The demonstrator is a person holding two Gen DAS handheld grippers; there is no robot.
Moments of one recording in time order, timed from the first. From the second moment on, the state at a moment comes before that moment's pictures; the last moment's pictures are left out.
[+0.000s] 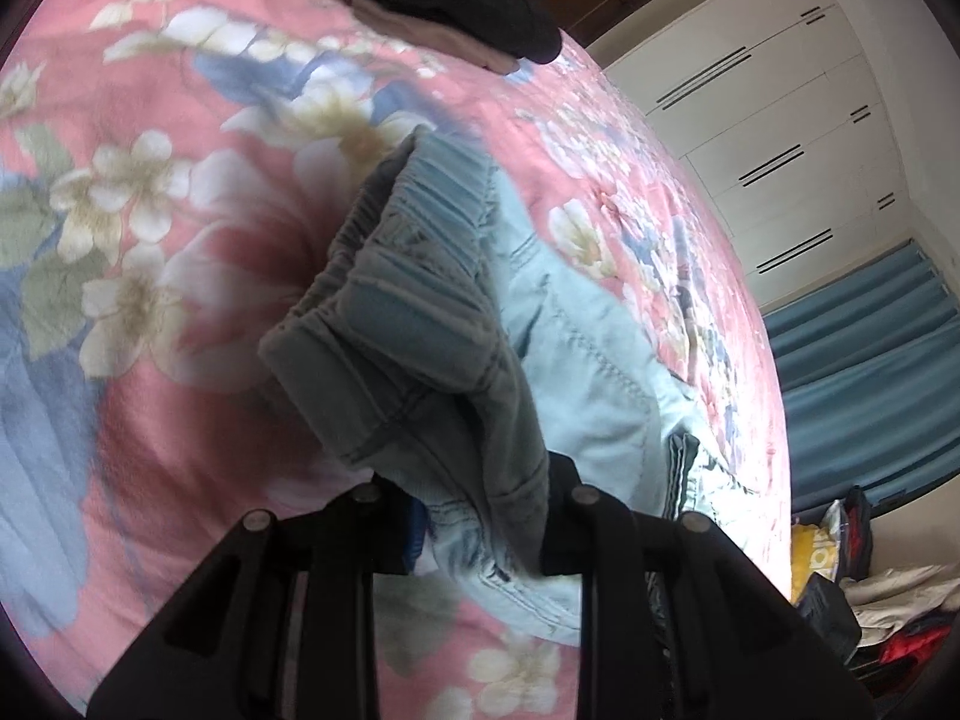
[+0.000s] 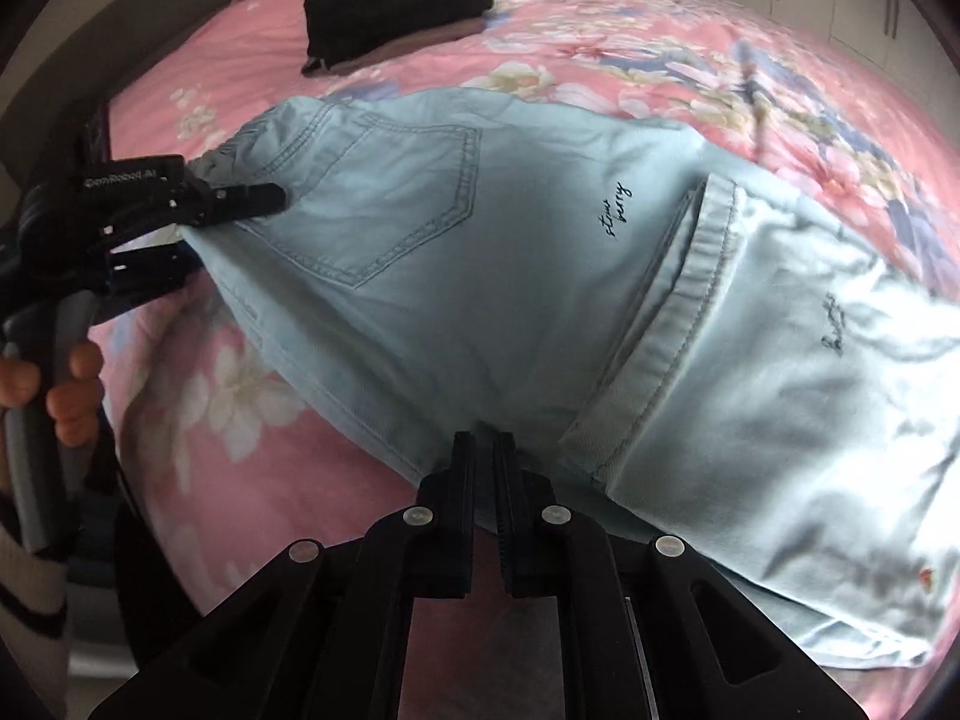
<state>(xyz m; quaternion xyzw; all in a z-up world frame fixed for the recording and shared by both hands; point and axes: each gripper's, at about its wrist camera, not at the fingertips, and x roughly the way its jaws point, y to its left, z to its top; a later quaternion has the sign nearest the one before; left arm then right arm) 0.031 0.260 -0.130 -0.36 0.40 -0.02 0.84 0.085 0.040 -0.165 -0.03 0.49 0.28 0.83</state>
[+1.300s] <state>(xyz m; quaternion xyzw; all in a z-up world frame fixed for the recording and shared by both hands) 0.072 0.037 -0.101 -0.08 0.47 -0.25 0.84 0.130 -0.141 -0.206 0.65 0.40 0.28 0.59</state>
